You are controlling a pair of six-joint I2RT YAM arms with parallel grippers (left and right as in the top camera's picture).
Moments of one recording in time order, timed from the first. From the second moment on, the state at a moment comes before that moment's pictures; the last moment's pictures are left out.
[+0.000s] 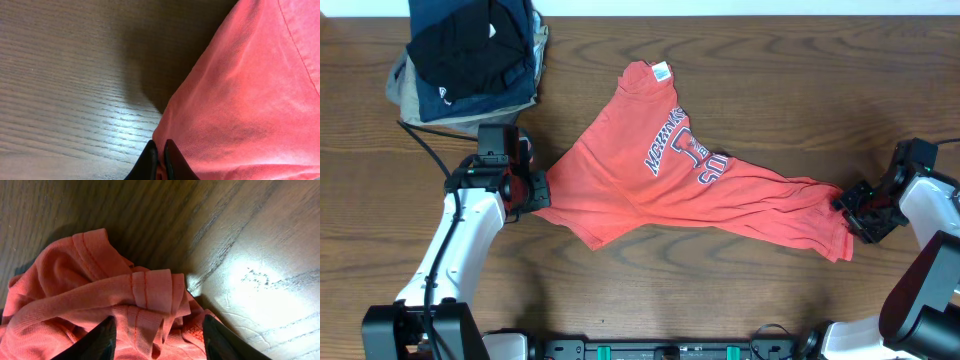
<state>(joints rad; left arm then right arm) 0.01 1.45 0.88 -0.71 0.04 -0.18 -0.43 1.66 0.92 -0.76 -0.11 0.52</state>
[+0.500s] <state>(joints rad) 0.01 1.45 0.88 -0.71 0.04 -0.18 -0.40 1.66 0.93 -0.80 -0.10 0.51</state>
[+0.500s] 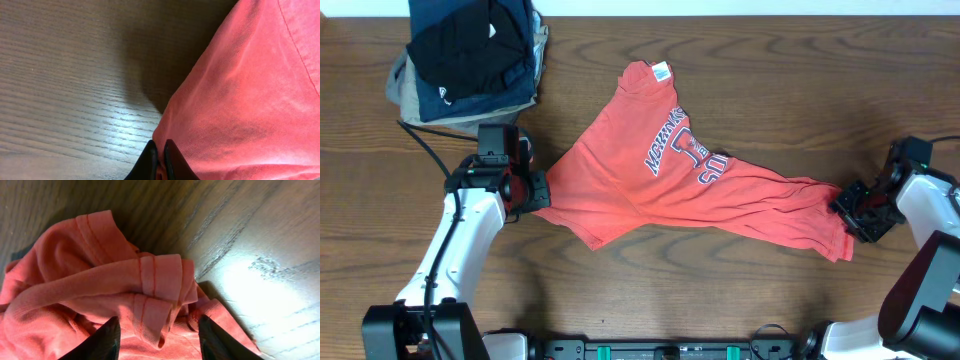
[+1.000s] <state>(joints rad) 0.01 1.45 0.88 -0.71 0.04 -0.18 -0.37 1.66 0.96 -0.82 -0.05 0.51</state>
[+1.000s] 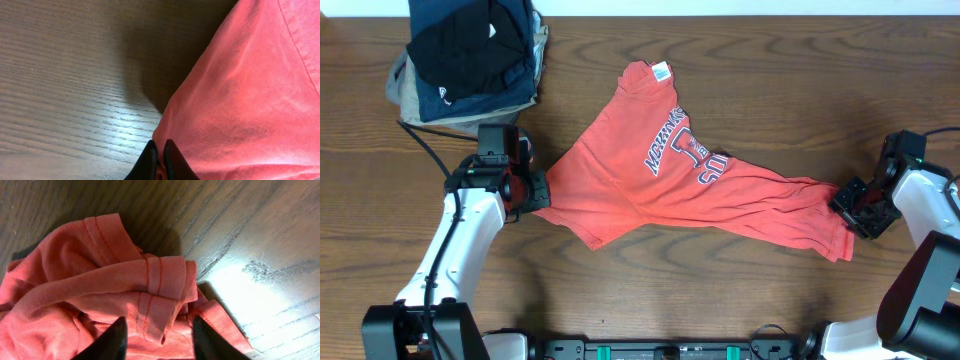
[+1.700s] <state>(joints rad) 0.01 1.45 0.88 -0.71 0.04 -0.18 -0.37 1.66 0.96 -0.81 -0.04 0.51</state>
